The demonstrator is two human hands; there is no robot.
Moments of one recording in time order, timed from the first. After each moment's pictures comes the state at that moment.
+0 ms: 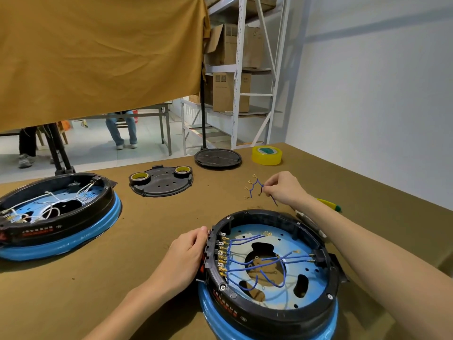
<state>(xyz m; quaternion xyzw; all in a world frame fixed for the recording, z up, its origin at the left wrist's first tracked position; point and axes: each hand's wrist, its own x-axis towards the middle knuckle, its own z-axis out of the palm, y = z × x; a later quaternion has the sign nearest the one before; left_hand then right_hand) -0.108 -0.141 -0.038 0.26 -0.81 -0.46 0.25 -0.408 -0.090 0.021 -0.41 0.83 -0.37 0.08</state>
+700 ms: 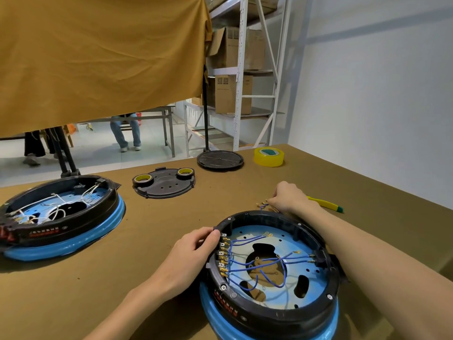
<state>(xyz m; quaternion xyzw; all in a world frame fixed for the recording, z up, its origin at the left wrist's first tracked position) -0.103 -0.137 -0.029 0.24 -0.81 -0.49 0.21 -0.414 -0.091 0.009 -0.41 0.90 -0.15 0.05</state>
